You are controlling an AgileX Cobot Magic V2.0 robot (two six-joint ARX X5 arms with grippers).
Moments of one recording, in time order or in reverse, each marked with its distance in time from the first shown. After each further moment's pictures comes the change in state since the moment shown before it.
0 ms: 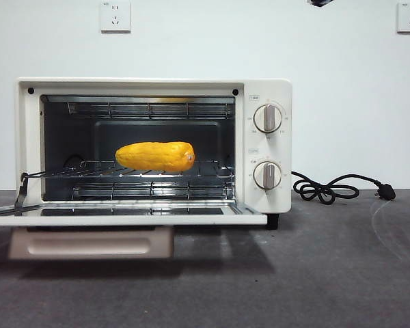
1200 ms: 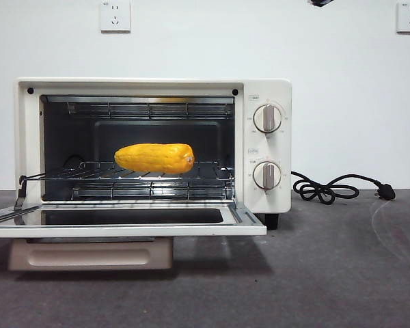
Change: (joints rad) left arm 0.072 -0.175 -0.077 0.022 -0.042 0.026; right arm 0.000 0.000 0.000 0.000 0.000 0.015
